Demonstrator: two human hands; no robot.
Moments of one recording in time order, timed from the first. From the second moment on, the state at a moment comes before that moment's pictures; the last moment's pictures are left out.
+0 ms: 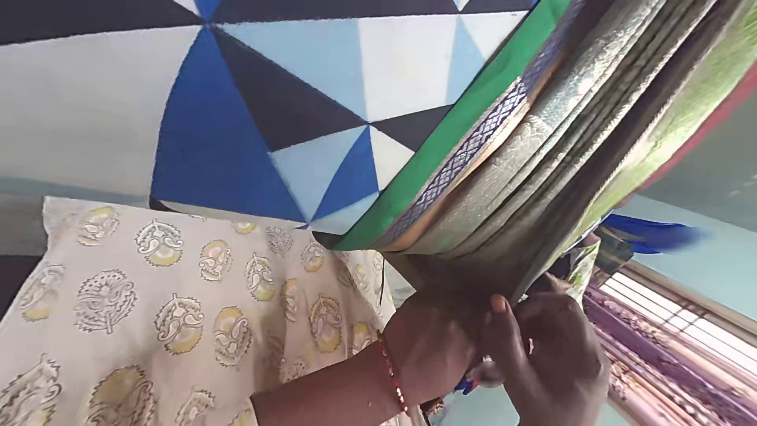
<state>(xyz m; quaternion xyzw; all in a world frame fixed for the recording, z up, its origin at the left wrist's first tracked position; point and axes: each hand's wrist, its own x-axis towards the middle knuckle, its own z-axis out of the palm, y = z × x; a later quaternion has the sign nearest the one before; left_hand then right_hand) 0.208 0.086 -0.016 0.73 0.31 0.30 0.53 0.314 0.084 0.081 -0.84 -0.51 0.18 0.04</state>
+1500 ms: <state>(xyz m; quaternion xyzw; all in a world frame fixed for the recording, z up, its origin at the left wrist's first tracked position) 0.191 0.092 -0.056 0.61 0.36 0.35 0.61 0.314 0.085 0.079 -0.81 -0.59 0.07 -0.04</state>
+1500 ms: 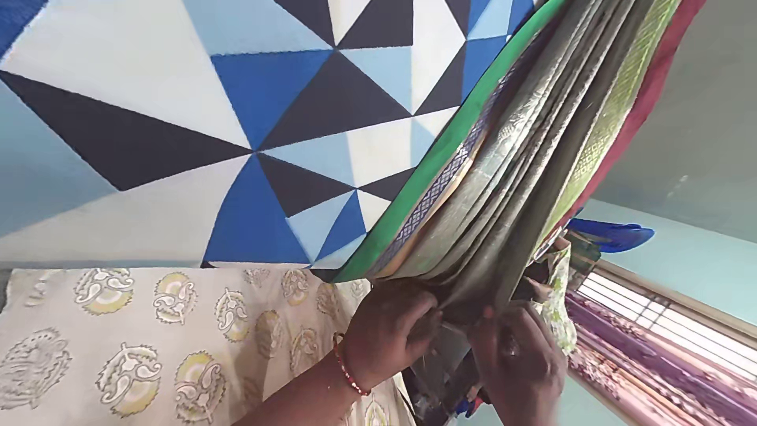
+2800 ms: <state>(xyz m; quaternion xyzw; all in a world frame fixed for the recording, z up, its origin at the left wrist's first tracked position) 0.206 0.125 -0.022 0.64 0.40 0.29 0.59 0.325 0.080 0.093 -0.80 -0.59 0.07 -0.01</state>
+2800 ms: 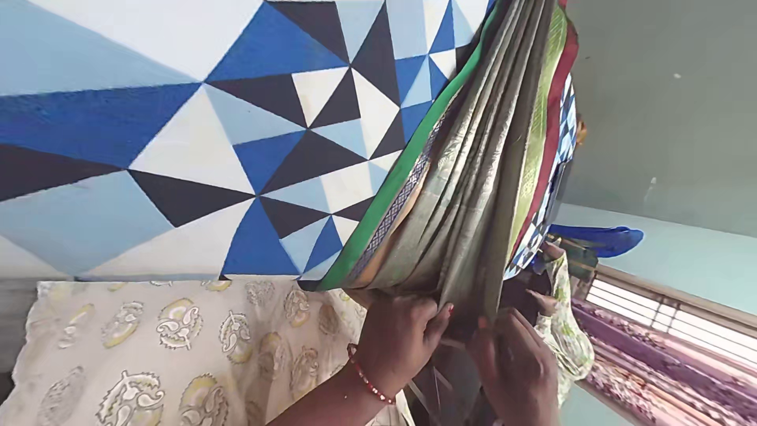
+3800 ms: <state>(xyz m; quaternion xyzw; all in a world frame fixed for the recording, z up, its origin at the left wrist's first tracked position) 0.191 0.117 -0.035 0.63 0.29 0.33 0.64 0.300 0.088 0.074 -0.79 -0.61 0.08 -0.05</state>
